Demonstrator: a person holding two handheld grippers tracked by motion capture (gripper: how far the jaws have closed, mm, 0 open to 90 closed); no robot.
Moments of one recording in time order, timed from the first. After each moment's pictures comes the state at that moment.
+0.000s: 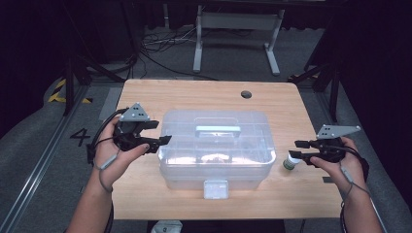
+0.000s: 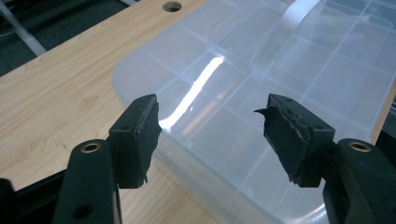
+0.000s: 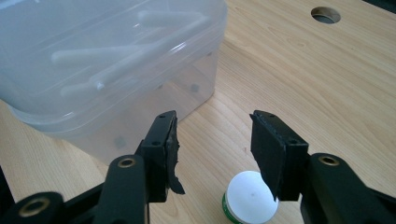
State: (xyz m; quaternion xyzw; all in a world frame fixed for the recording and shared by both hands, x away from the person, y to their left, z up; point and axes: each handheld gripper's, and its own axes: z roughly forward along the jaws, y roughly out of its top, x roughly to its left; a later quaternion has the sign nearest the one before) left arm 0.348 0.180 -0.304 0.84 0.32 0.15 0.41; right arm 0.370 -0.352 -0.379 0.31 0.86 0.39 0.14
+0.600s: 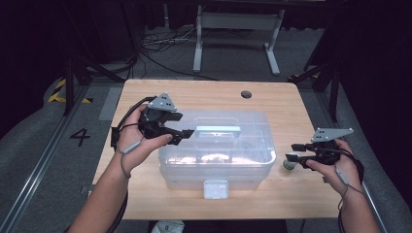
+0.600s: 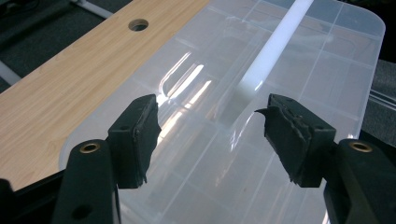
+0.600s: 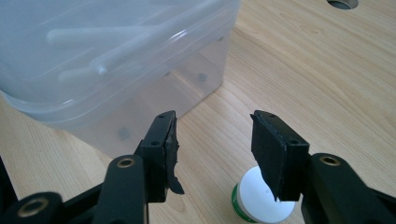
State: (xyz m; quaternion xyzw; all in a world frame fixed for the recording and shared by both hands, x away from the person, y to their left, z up) left arm 0.370 0.129 -0.289 0.87 0.26 0.13 0.40; right arm 0.369 -0.345 -0.389 0.31 0.86 0.38 0.13
